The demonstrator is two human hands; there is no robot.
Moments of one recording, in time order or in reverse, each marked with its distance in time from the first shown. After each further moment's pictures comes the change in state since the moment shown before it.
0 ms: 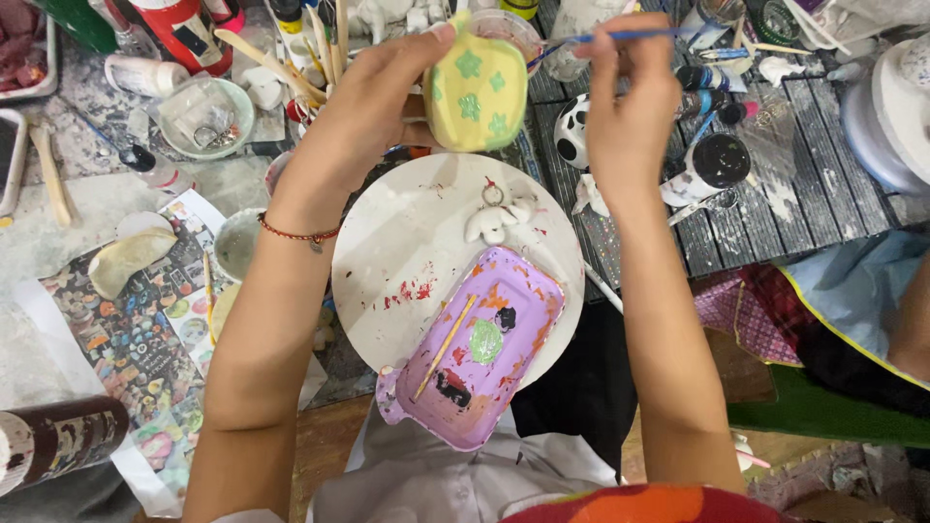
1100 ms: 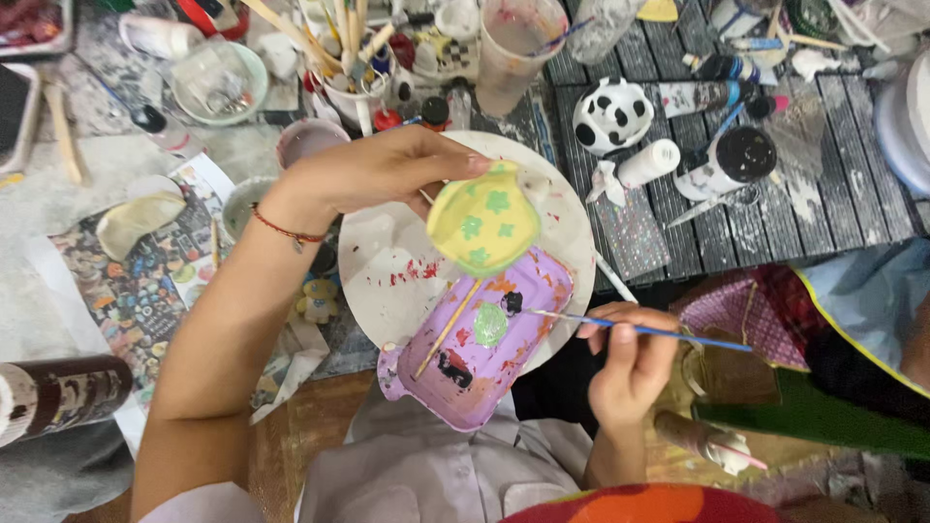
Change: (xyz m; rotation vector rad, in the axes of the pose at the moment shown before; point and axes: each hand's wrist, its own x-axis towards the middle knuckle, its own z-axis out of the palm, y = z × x) left_hand -0.029 -0.031 -0.008 0.186 -0.462 -0.351; right_hand -0.233 -0.091 -0.062 0.347 0.105 0.391
